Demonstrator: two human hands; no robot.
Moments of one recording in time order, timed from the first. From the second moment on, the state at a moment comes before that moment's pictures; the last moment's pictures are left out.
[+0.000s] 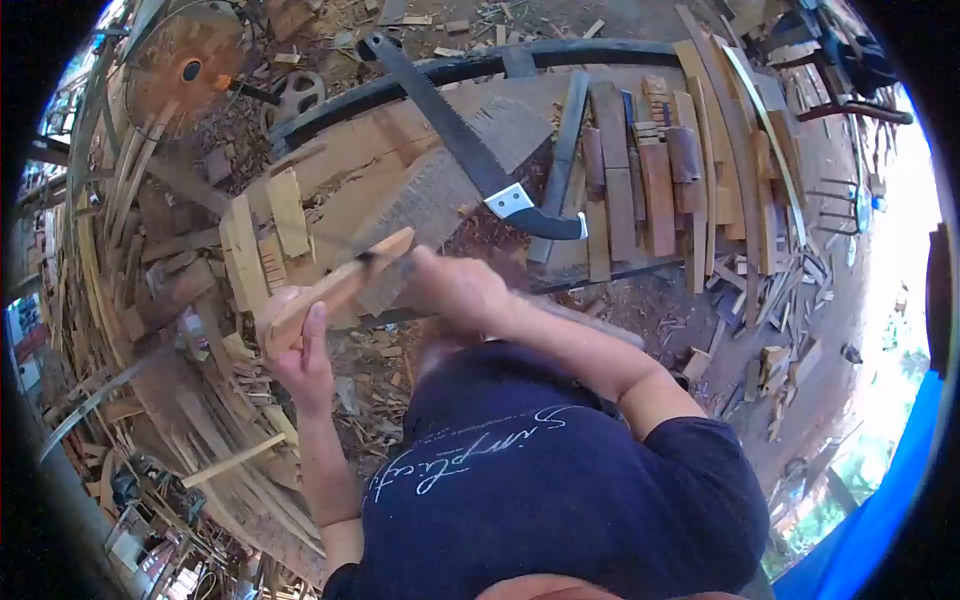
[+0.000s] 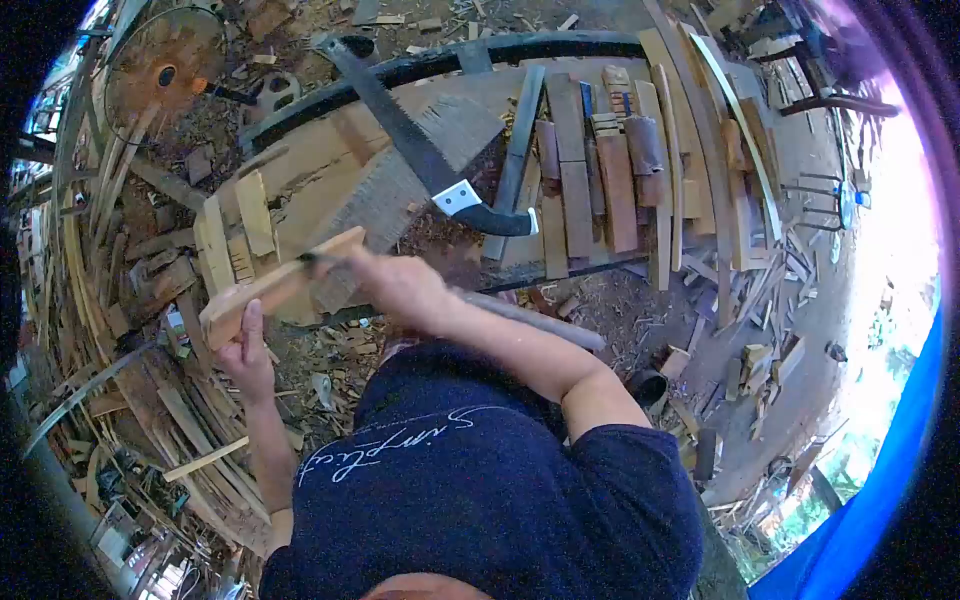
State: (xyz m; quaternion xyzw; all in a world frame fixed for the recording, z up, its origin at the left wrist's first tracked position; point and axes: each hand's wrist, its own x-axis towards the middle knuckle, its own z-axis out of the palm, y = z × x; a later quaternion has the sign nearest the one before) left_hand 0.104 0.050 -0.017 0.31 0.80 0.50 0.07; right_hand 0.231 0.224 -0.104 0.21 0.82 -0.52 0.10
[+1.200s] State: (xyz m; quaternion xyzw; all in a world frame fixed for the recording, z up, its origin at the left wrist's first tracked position) left_hand 0.105 0.051 -0.023 0.43 0.77 0.46 0.05; right_hand 0.279 0.244 -0.166 0.25 0.87 -0.43 0.04
